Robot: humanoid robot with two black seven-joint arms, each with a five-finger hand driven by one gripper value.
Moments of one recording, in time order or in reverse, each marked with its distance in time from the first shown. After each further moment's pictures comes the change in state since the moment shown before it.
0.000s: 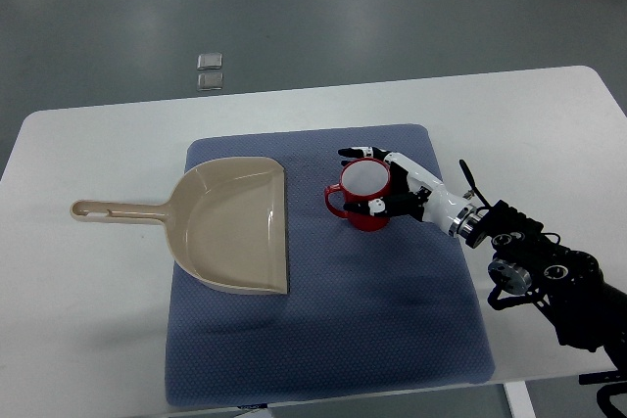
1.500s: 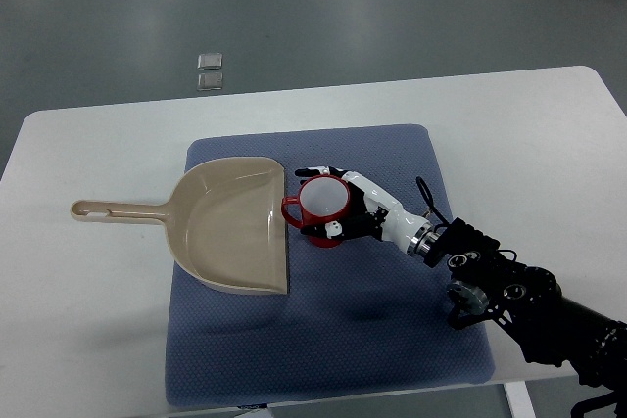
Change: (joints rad) left arm 0.001 0.000 0.000 0.001 0.000 0.000 -0.001; right arm -0.010 0.090 -0.105 0.054 -0.003 -0.116 0.000
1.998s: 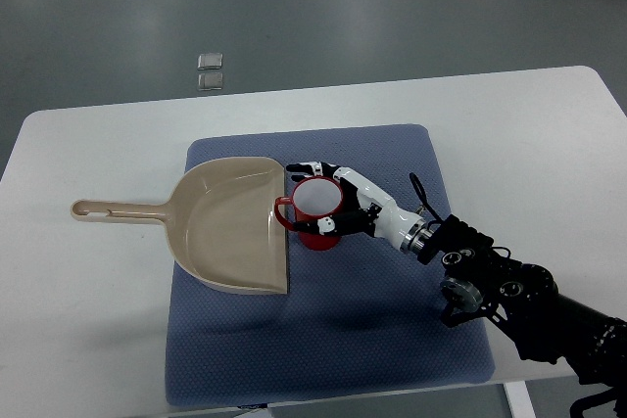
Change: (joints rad) left arm 0.000 0.000 0.000 0.000 0.000 0.000 0.000; right arm 0.016 0.000 -0.003 0.020 0.062 -0.005 0.000
